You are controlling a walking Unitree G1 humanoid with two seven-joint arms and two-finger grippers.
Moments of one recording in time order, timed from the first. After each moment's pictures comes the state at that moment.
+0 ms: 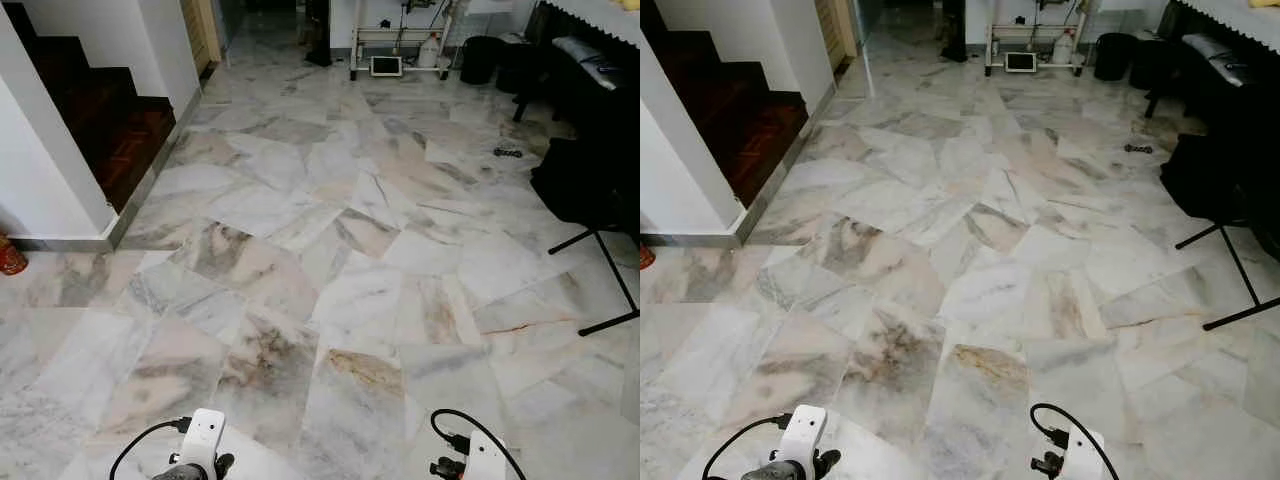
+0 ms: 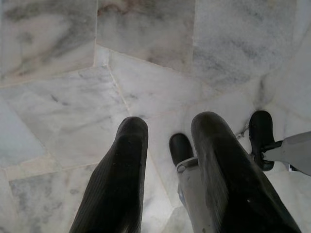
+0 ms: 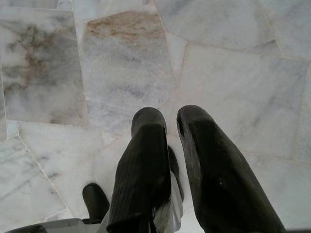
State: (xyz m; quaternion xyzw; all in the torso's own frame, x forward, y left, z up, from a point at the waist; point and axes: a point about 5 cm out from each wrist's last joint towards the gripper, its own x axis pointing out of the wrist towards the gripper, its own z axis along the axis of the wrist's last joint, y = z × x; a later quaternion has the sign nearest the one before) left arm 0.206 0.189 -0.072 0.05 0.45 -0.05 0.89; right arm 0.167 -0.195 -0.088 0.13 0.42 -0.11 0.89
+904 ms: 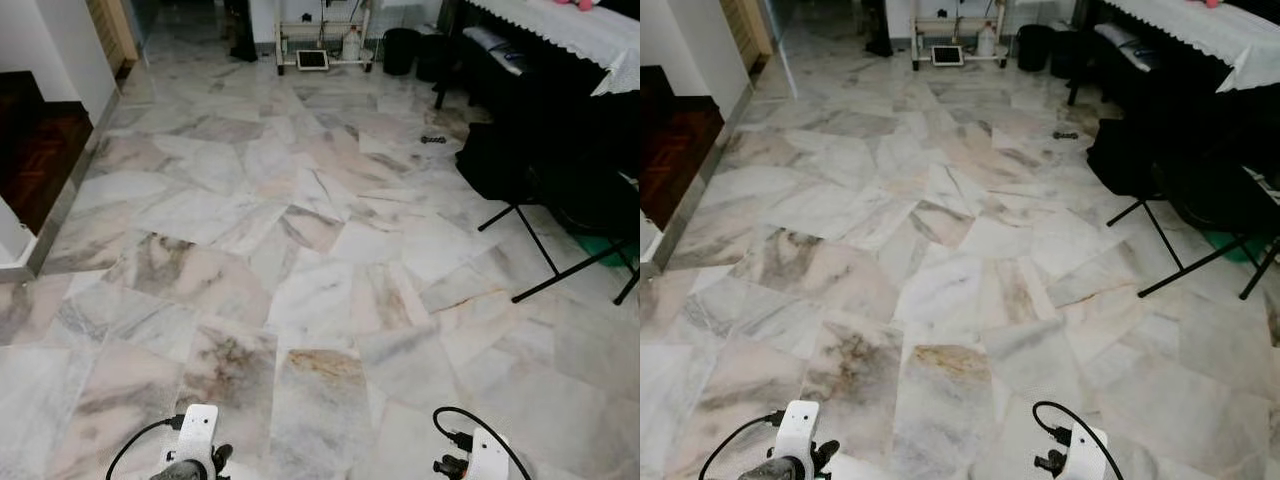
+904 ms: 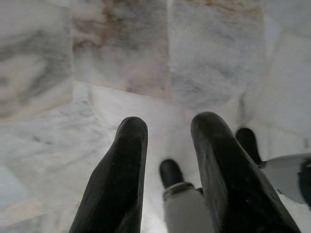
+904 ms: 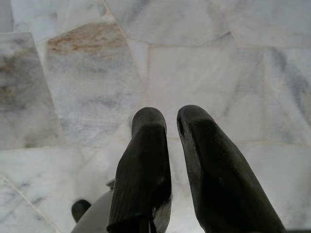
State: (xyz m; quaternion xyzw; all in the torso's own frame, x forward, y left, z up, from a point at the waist) left arm 0.210 0.195 -0.068 0.03 0.42 -0.01 0.91; right arm 0.171 -0.197 -0.086 0.11 0.42 -0.11 0.89
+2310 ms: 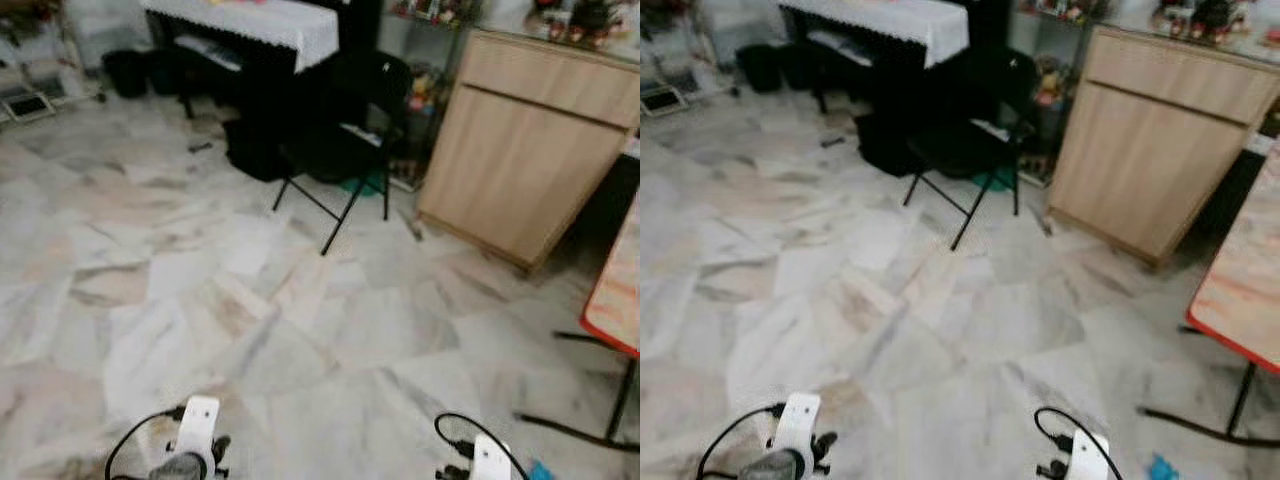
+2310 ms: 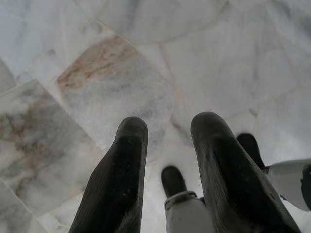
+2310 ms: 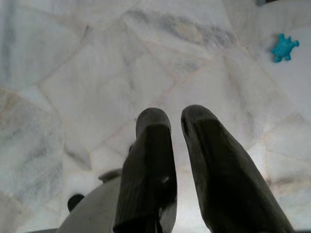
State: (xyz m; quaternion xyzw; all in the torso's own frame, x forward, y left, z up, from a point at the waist) left arm 0.216 0.193 -0.065 0.04 0.41 -0.02 0.91; right arm 0.163 -0.200 -0.090 0.11 0.44 -0.12 0.89
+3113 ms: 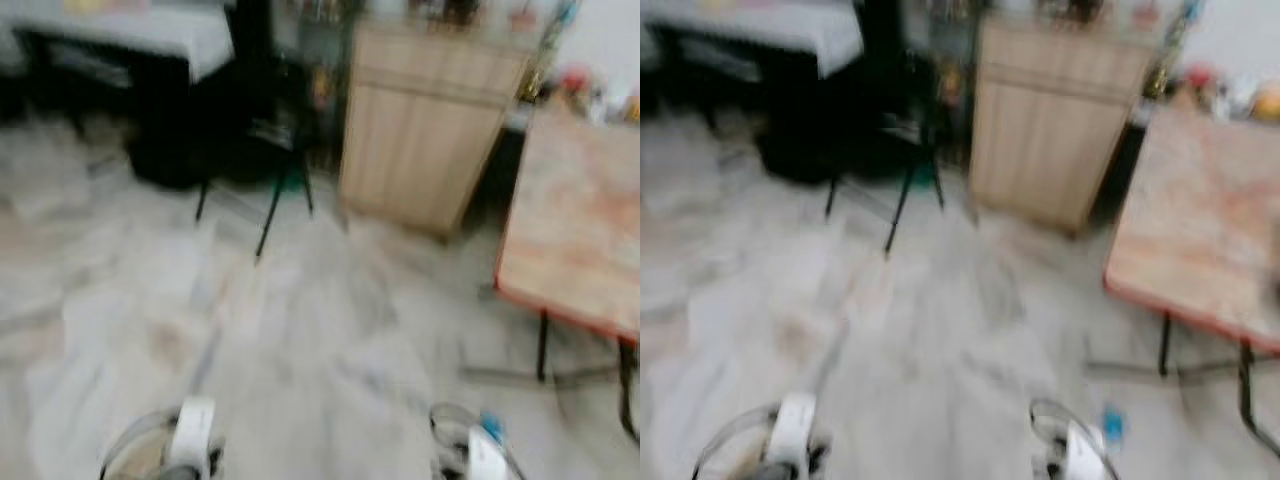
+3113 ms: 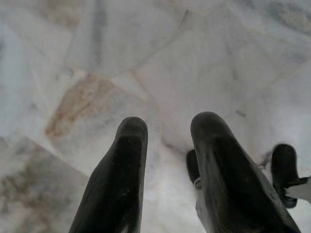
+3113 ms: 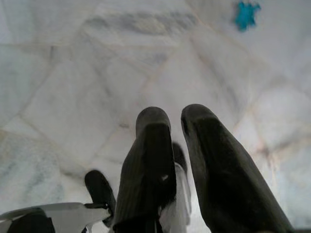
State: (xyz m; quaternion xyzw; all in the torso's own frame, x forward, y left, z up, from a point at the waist) left arm 0.214 0.204 -0.064 0.05 0.41 -0.01 0.91; right arm 0.166 -0.191 -0.090 0.11 0.44 -0.10 0.89
